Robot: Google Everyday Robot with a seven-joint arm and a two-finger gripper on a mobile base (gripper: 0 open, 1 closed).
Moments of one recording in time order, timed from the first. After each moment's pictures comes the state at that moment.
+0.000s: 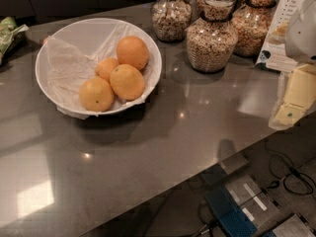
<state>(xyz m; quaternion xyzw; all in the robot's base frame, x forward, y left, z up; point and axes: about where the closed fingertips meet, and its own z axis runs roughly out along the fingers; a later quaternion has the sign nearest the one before) 0.438 -0.217 0.976 -0.60 0.78 -0.03 0.16</state>
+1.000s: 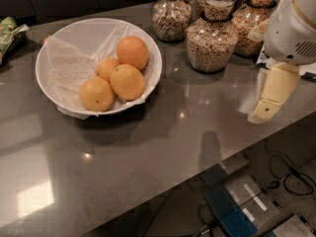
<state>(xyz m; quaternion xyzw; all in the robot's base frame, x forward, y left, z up) 0.460 -0.189 0.971 -0.62 0.76 -0.03 0.19</state>
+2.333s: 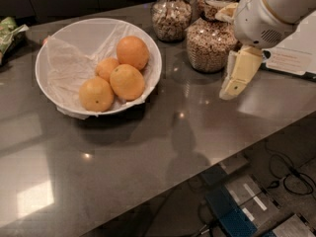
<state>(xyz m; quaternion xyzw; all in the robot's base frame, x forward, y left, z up) 0.524 -0.144 0.976 -0.67 0.69 -0.02 0.27</state>
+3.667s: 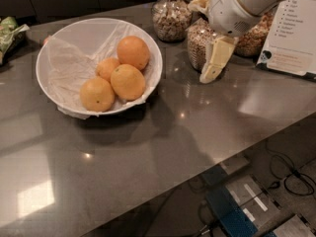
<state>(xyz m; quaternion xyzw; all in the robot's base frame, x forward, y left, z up) 0.585 -0.104 0.972 -0.73 0.61 0.00 0.32</state>
